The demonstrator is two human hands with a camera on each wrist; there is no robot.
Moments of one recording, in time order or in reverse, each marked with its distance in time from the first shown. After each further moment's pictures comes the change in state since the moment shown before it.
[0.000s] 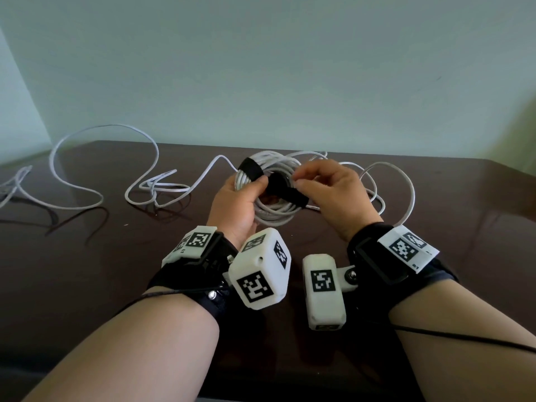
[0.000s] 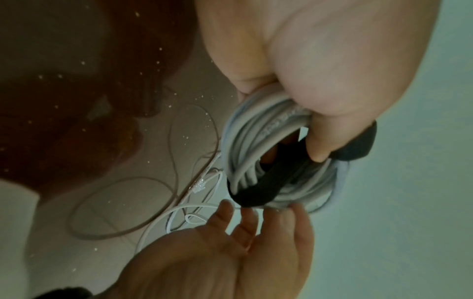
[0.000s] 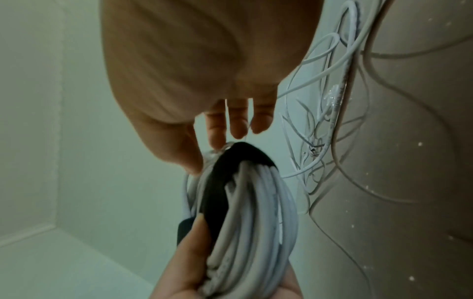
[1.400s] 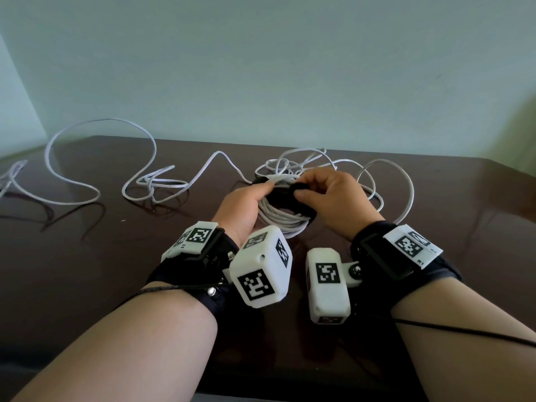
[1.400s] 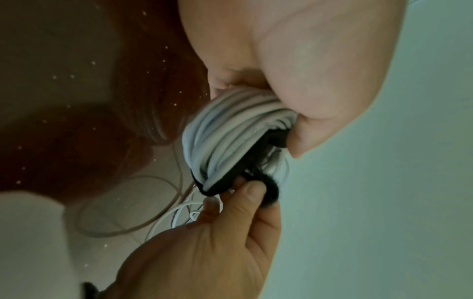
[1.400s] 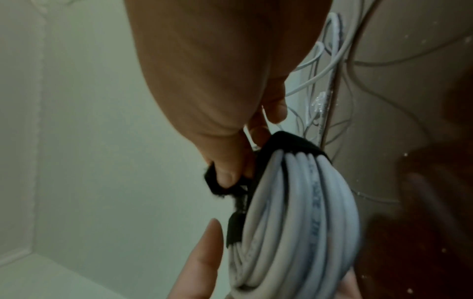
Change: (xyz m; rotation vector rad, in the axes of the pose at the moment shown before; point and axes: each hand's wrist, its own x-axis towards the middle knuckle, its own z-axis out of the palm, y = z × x) left_hand -0.015 0.009 0.003 0.115 -0.023 -0.331; right_hand 0.001 0.013 -0.005 -0.229 -0.129 -0.008
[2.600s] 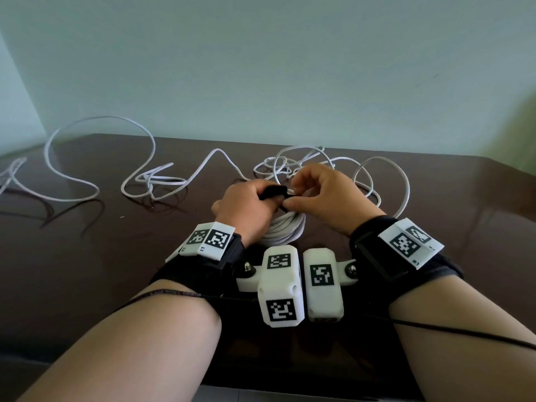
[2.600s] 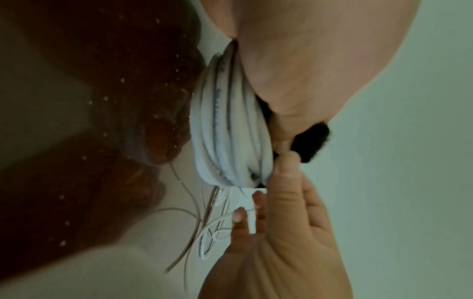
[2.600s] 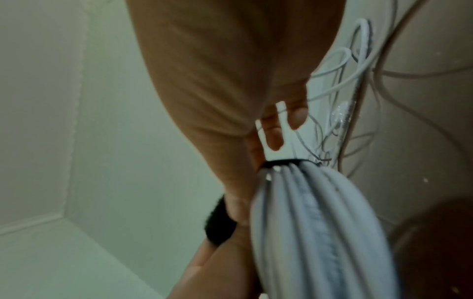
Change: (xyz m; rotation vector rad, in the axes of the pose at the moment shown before) left_hand -0.005 -0.007 0.003 0.831 0.055 0.395; right_hand -0.004 -0.007 -0.006 -0.098 -0.110 0.027
